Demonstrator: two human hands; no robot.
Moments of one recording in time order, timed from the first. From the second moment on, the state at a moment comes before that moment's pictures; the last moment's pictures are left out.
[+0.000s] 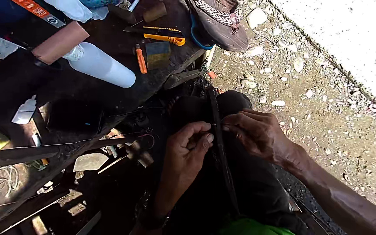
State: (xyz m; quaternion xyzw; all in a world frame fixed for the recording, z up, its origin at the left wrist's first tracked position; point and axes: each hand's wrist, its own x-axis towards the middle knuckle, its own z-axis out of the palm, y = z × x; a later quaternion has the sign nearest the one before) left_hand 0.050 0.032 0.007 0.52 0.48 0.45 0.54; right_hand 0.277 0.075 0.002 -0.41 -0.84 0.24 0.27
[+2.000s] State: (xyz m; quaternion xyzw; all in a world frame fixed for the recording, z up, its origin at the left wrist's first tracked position) left_hand 0.090 0.036 0.003 0.66 0.58 0.43 0.24; right_hand 0.301 0.064 0.009 -0.33 -0.44 0.75 0.38
